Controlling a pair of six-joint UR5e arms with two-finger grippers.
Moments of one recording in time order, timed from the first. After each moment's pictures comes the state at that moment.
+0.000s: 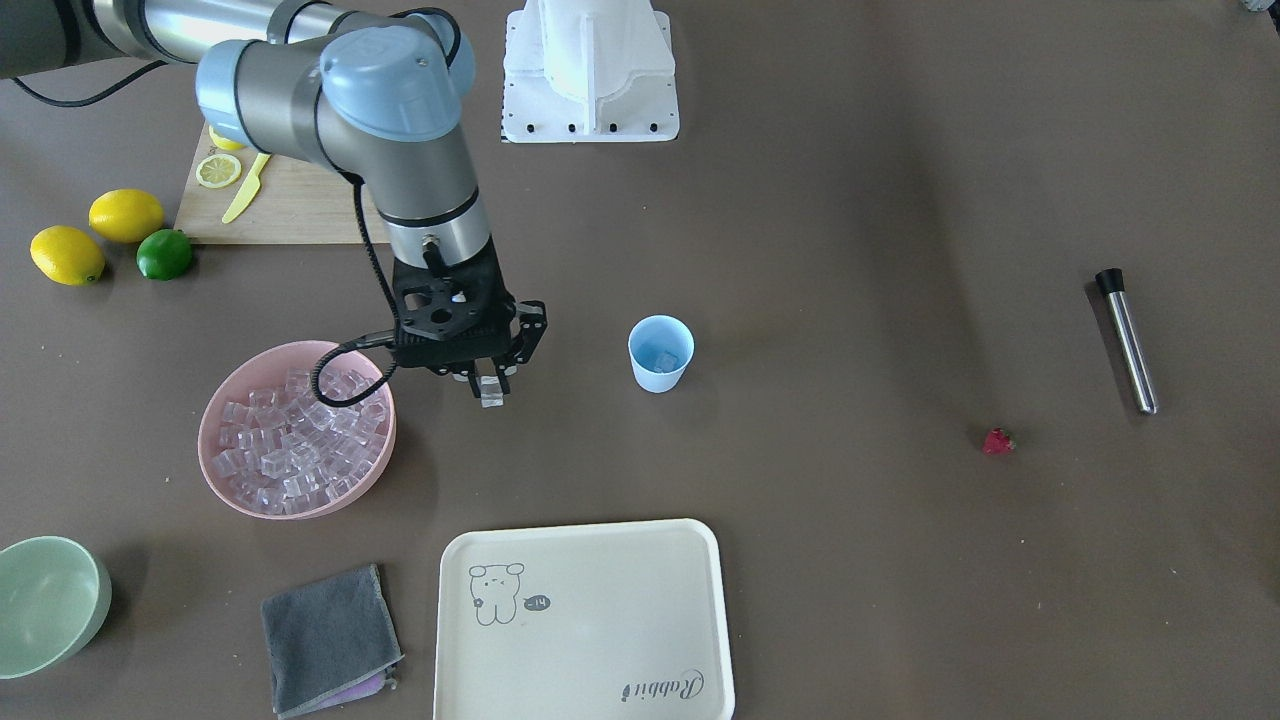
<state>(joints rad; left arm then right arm) -1.72 -1.39 -1.72 -1.92 -2.51 -0.16 0.68 -0.74 1.58 -1.55 1.80 1.01</state>
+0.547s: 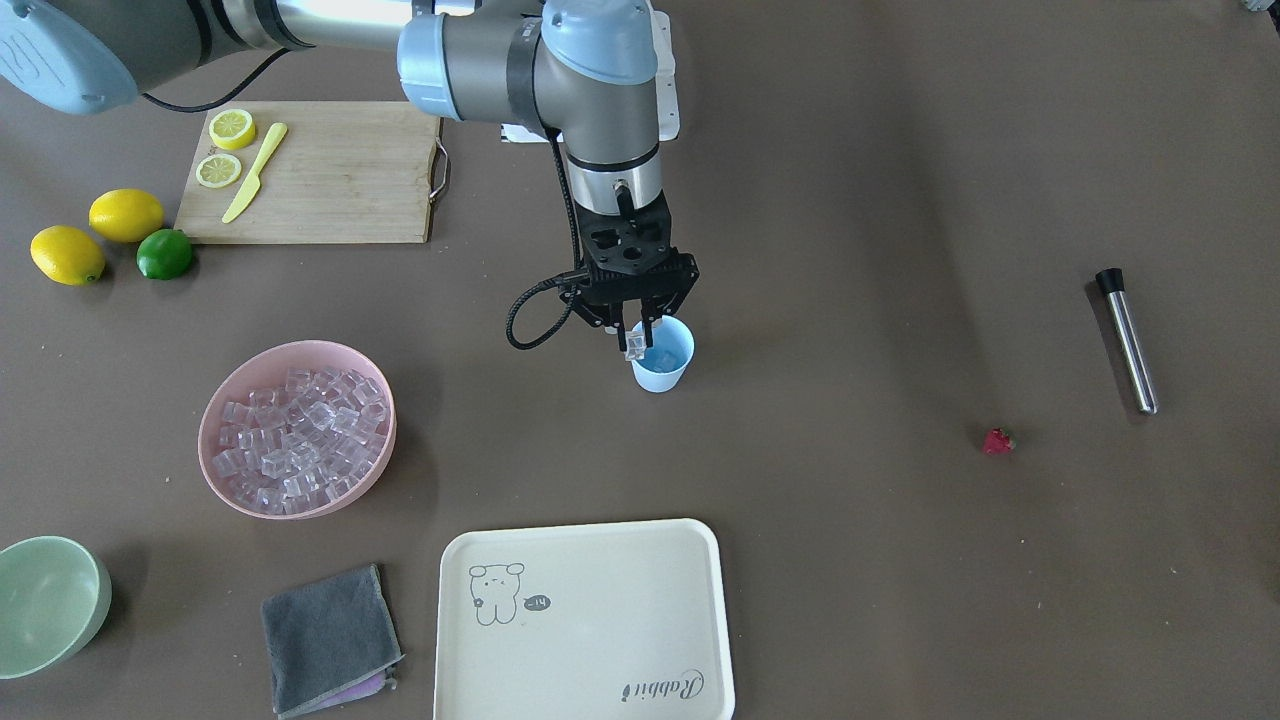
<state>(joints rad) -1.72 -1.39 -1.72 -1.92 -2.51 -0.16 0.52 -0.60 1.48 -1.54 1.64 1.11</state>
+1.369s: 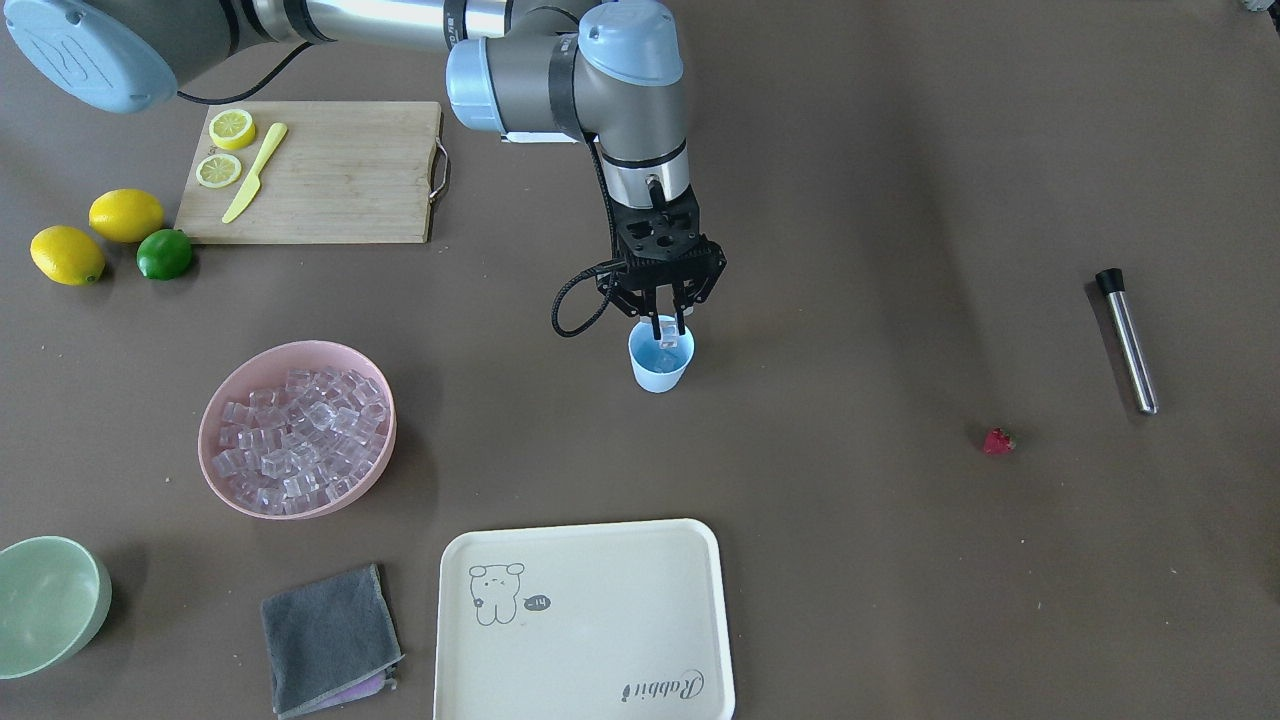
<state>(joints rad) -1.72 -1.39 -1.71 -1.92 -2.51 -0.16 0.46 -0.61 1.43 -1.43 1.61 1.15</state>
